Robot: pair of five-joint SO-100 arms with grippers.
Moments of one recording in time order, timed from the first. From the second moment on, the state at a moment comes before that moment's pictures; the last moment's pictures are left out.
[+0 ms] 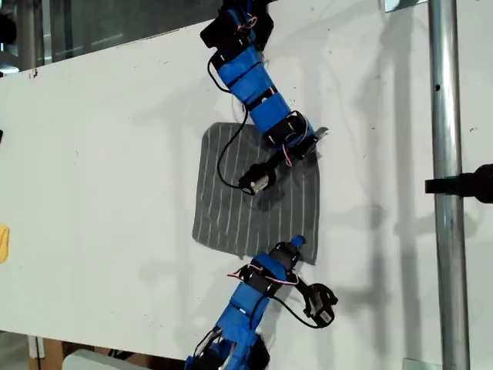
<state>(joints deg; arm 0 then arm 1) 20.3 68.7 99.8 50.3 -84.2 -27.9 58.2 73.6 77.3 71.7</state>
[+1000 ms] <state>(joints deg) 22.0 88.8 85.0 83.8 -81.2 -26.8 58.6 73.8 77.3 71.7</state>
